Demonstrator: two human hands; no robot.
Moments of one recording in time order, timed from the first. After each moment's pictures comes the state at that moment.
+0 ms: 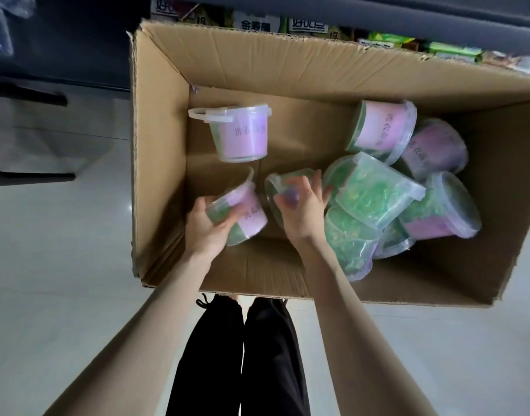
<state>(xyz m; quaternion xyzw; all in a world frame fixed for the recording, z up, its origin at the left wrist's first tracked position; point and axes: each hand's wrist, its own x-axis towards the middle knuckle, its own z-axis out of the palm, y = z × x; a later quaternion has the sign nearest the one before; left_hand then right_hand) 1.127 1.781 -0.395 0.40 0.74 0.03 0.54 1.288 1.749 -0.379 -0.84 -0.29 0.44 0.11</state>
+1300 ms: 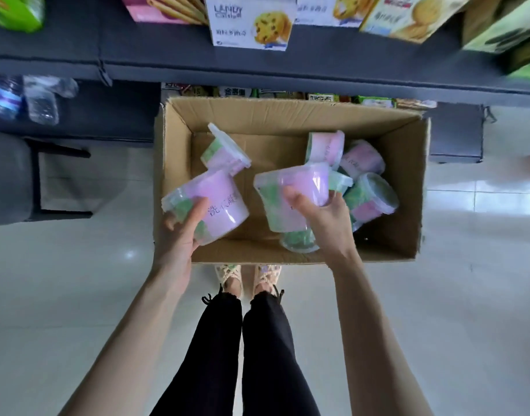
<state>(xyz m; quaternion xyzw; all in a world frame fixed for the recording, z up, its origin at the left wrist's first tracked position) 1.116 1.782 -0.210 0.24 0.64 0.26 0.68 1.315 1.717 -0.193 -0.78 -0.11 0.48 0.37</state>
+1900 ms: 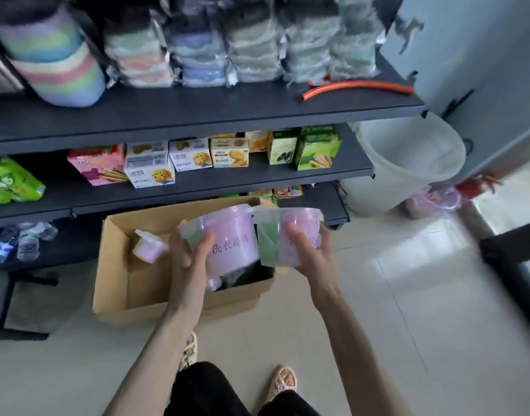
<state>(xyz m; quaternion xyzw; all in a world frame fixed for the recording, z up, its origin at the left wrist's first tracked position) 1.291 1.558 0.036 0.48 0.43 0.36 0.68 1.456 1.452 0.040 -0.70 -0.10 0.36 0.61</state>
